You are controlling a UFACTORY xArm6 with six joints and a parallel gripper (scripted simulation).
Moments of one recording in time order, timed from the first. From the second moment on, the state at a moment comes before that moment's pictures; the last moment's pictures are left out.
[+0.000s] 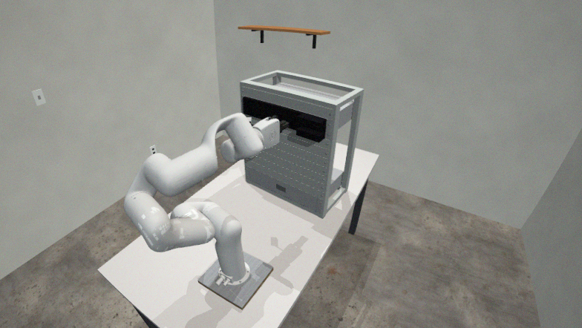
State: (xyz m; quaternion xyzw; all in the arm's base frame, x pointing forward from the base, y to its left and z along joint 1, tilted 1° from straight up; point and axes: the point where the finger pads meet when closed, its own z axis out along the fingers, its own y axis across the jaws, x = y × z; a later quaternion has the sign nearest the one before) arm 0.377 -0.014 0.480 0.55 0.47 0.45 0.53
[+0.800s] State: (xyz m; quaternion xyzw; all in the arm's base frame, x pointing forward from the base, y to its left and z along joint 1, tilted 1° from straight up) arm 0.369 -0.064 0.481 0.56 0.46 0.44 0.54
